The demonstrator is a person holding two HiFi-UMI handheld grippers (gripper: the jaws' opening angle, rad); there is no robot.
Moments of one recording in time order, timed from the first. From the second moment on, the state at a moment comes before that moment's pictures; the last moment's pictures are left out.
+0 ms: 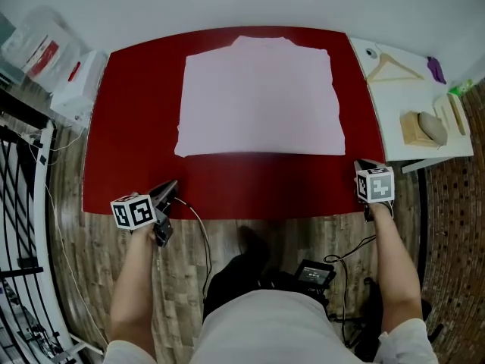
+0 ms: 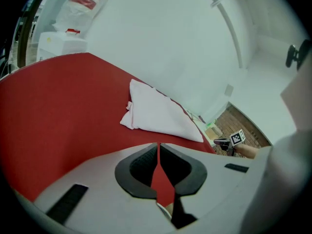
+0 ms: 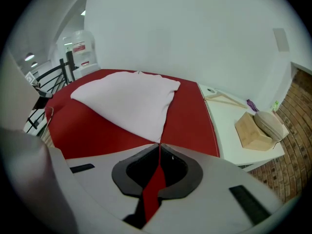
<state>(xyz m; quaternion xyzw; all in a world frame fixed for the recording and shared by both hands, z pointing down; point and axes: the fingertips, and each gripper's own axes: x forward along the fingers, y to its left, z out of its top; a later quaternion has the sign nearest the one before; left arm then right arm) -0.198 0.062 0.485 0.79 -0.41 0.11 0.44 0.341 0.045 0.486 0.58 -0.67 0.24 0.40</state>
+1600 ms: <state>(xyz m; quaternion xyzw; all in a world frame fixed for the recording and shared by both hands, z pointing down) -0.108 0.355 0.338 0.88 -0.34 -0.02 0.34 0.174 0.297 0.338 0.48 -0.82 0.14 0.26</state>
